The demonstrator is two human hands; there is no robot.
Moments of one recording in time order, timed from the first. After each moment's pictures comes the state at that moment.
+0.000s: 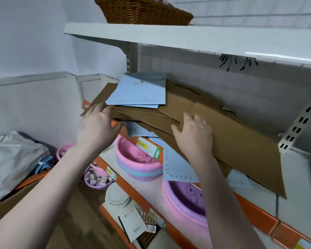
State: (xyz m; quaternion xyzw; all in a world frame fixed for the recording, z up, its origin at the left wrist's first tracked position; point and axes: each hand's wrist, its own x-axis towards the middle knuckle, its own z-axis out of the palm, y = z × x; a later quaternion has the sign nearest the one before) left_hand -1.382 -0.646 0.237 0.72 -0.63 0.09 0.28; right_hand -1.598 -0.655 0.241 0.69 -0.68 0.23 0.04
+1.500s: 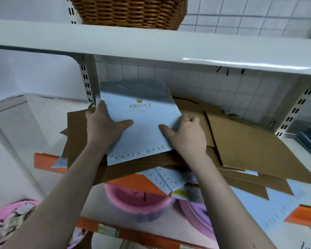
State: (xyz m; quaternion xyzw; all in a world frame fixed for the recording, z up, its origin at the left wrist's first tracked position) left_hand -1.302 -0.896 0.243 0.56 -0.68 -0.21 0.43; right_hand -1.474 -0.799 0.245 0.49 -0.82 0.30 0.03
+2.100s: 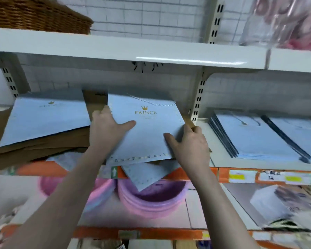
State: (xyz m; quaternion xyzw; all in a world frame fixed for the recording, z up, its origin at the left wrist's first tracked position) left_hand -1.481 -0.728 0.249 0.46 -0.75 -0.21 0.42; right_hand -1.621 -0.592 0.236 0.40 -0.85 0.33 0.09
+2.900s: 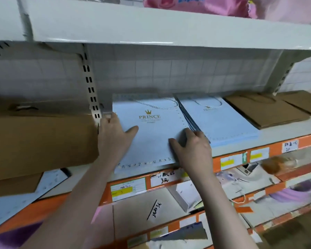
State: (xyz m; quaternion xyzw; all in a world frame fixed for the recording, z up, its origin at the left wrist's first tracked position) left_hand -1.807 -0.597 0.204 0.38 -0.83 -0.27 0.32; right_hand -1.897 -0.434 0.195 0.26 -0.91 0.30 0.11
